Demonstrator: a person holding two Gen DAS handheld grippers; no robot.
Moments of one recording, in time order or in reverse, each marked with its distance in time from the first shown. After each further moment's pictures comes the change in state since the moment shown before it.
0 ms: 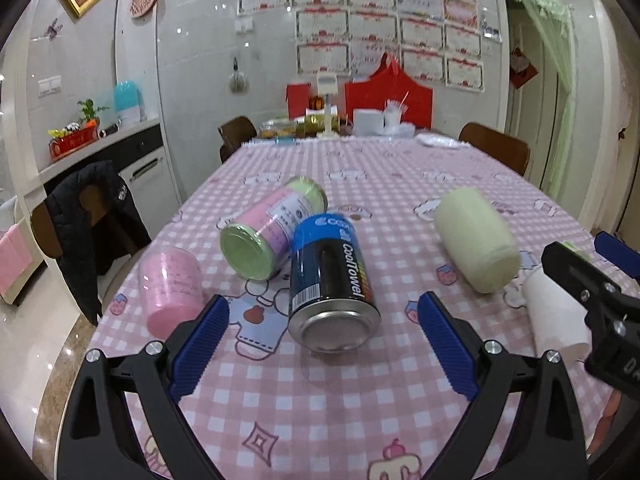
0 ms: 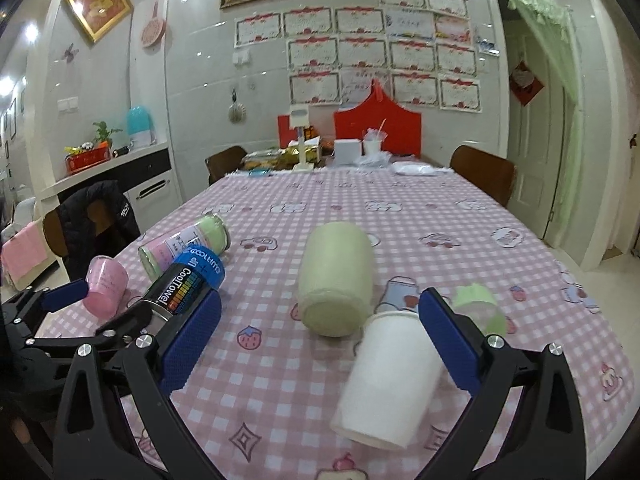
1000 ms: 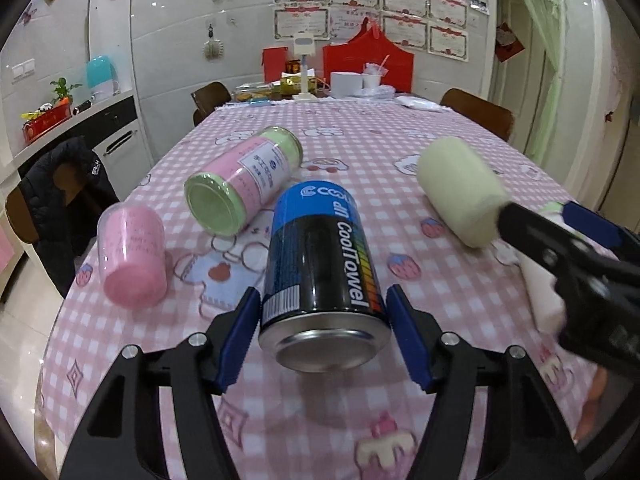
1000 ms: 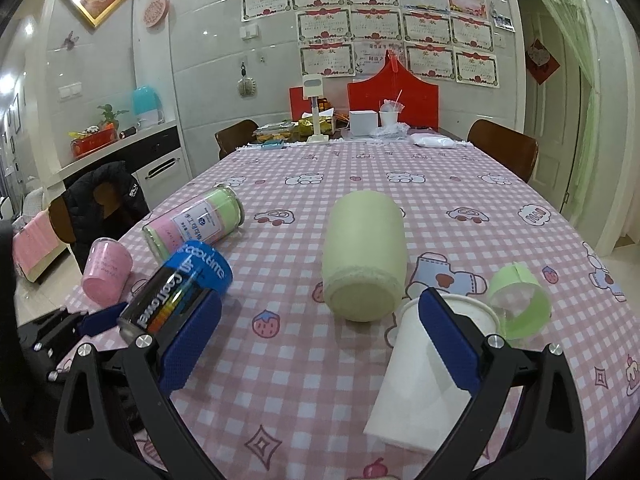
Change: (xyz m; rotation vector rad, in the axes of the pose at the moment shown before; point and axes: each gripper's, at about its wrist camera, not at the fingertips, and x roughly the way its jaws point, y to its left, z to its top) left arm 0.015 -0.005 -0.025 0.025 0.116 -0.095; right arm 0.016 0.010 -0.002 0.005 0.089 0.033
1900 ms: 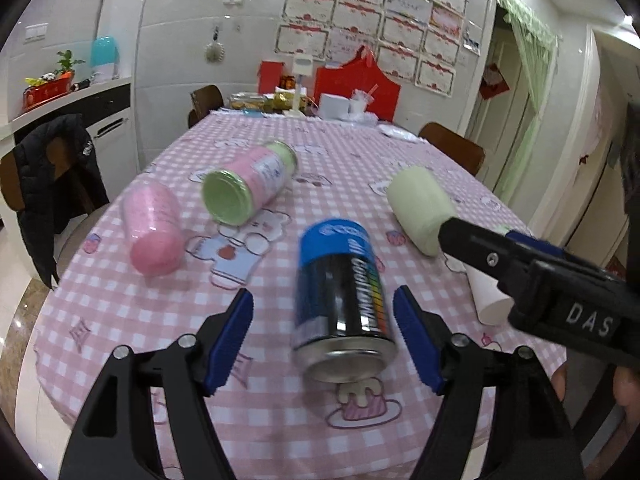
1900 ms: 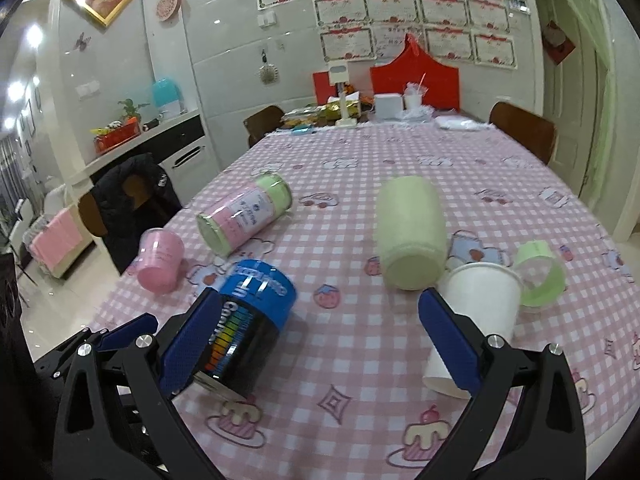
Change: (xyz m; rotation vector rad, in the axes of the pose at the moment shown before) left arm -0.058 0.030 -0.020 -0.122 -0.074 -0.130; right arm -0.020 0.030 0.006 0.047 0.096 0.119
